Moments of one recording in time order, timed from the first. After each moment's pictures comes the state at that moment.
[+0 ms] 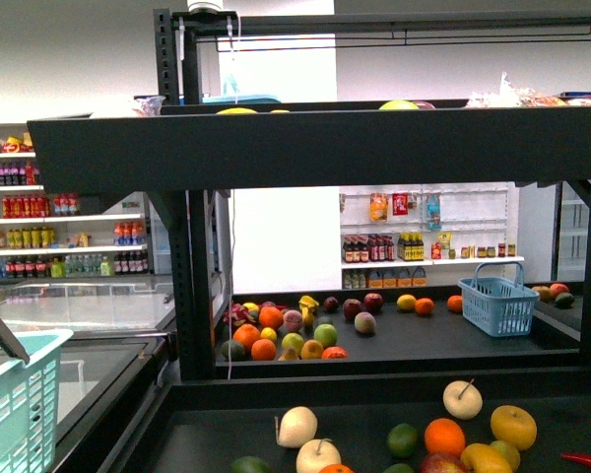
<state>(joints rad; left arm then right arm) 0.04 0.03 0.02 -0.05 0.15 -0.14 0.00 0.00 0.01 0.00 0.00 0.00</state>
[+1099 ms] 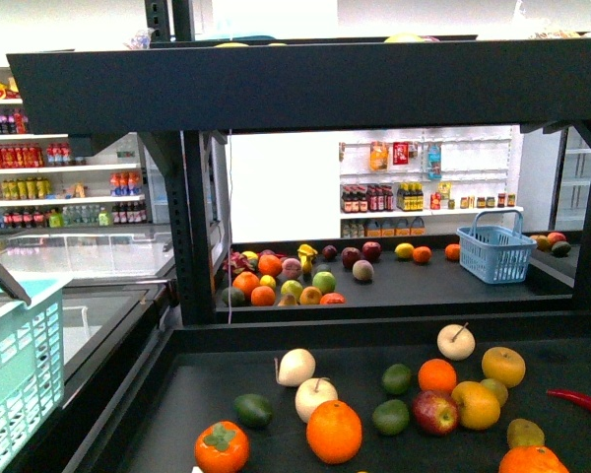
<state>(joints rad) 0.45 1.72 1.03 0.63 0.54 -1.31 0.00 0.00 0.01 0.00 0.00 0.00</state>
